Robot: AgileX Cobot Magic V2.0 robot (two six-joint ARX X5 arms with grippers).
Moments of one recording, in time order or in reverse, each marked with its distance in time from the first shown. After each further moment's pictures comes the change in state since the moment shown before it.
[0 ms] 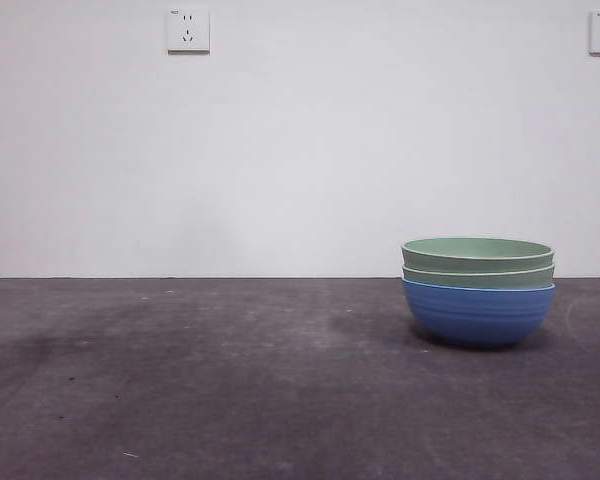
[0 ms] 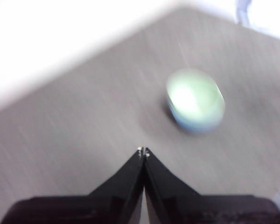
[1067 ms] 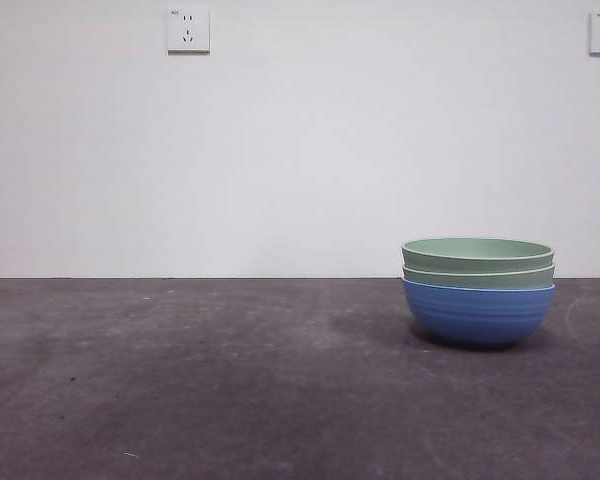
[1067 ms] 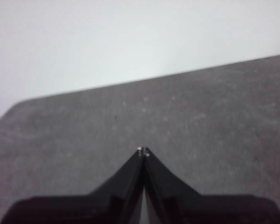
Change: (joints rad) left arm 0.390 -0.849 -1.287 0.695 -0.134 -0.097; right arm 0.000 0.000 0.000 0.000 0.000 0.000
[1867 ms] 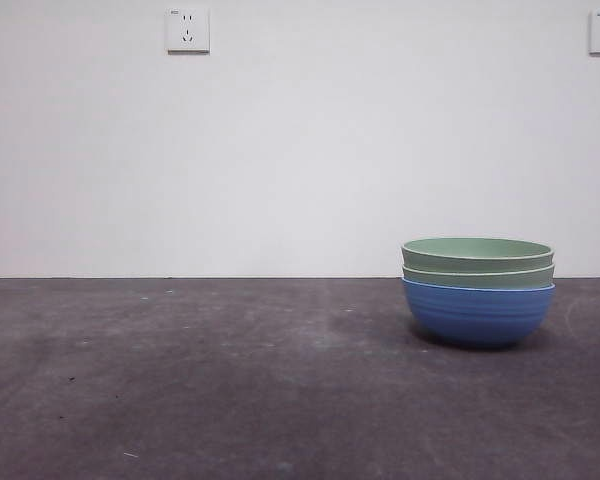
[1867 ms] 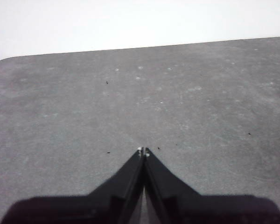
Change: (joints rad) left arm 0.000 0.000 -0.052 -0.040 0.000 -0.078; right arm 0.000 0.000 0.000 0.000 0.000 0.000
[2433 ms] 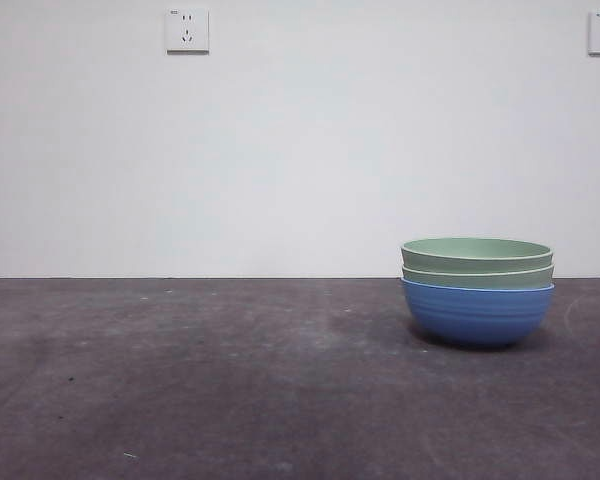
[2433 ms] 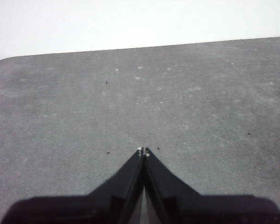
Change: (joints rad) left arm 0.000 0.000 0.000 0.000 -0.001 0.000; right arm -0.051 -0.041 -0.003 0.054 0.062 -0.060
